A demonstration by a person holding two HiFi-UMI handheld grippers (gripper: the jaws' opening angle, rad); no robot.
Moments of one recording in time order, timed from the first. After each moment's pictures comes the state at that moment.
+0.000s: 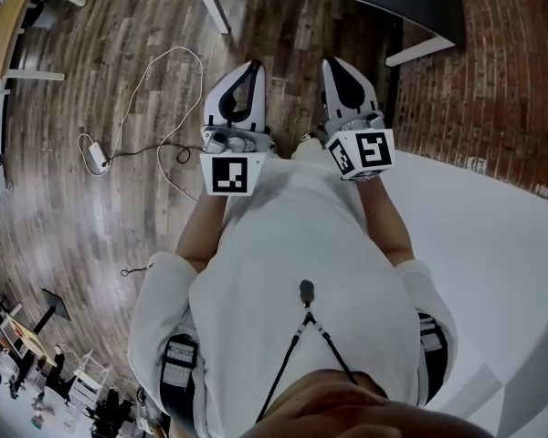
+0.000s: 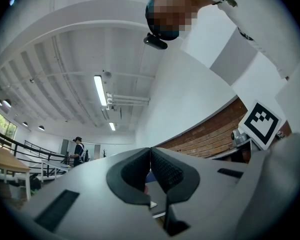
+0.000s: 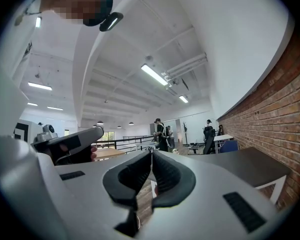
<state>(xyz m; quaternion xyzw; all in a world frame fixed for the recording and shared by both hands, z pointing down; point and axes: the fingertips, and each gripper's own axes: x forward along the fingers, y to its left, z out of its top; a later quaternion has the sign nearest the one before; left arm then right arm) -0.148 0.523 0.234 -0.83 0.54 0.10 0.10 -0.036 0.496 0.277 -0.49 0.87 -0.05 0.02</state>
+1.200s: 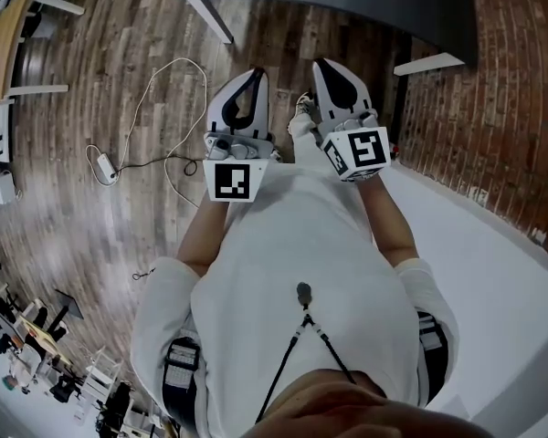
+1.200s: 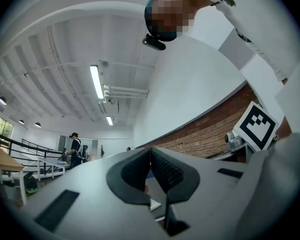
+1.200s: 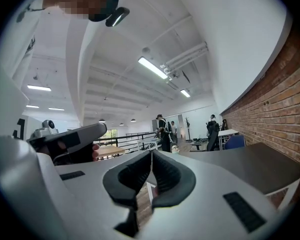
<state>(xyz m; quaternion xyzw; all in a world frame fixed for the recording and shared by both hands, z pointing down) -0.120 0.364 0.260 -0.84 0.53 0.07 0.09 -0.031 0.333 0.310 -0.47 0.88 -0.07 0.01</state>
